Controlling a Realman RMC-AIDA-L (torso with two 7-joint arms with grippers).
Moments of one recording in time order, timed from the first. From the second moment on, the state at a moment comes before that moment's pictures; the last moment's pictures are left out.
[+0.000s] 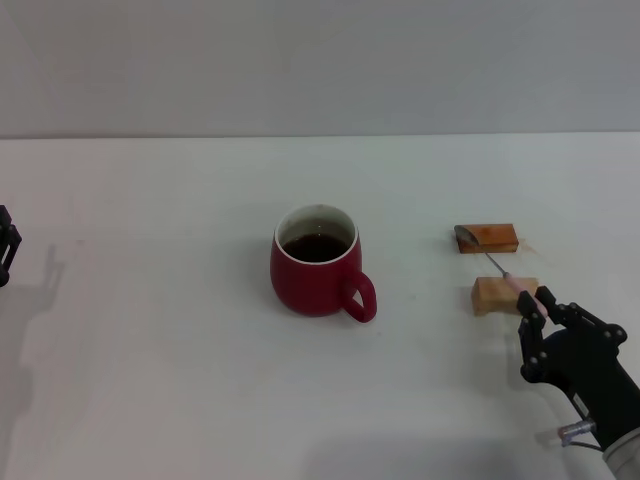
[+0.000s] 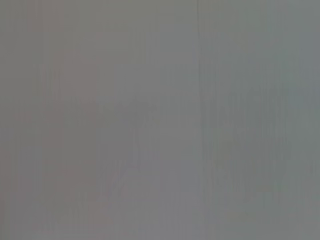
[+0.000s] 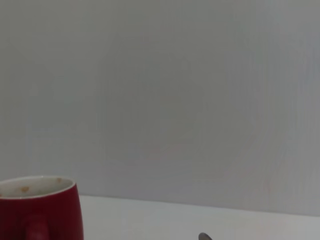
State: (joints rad) left arm -0.27 -2.07 -0.89 -0.23 2.15 1.19 0.01; right arm 0.19 2.08 0.40 0.45 -2.10 -1.16 -0.11
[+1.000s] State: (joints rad) left arm -0.28 -2.07 -0.89 -0.22 2.15 1.17 0.01; right arm 0.19 2.02 0.40 0.58 -2.10 -1.26 -0.11
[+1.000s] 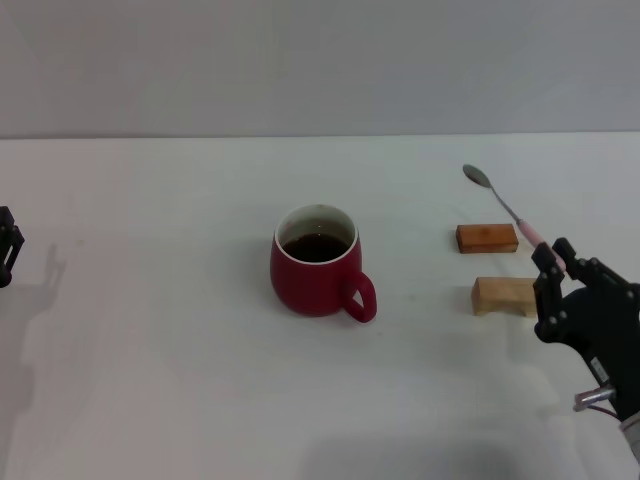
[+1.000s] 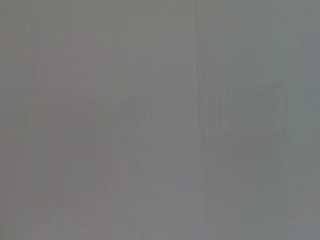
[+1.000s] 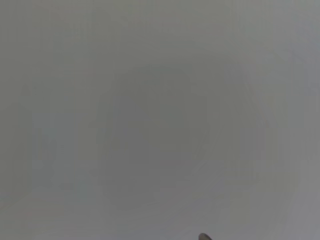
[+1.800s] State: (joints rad) left arm -0.27 -2.07 -0.89 -0.22 2.15 1.17 0.01; right arm -0.03 1.91 0.94 1.48 -2.26 -0.17 -0.52
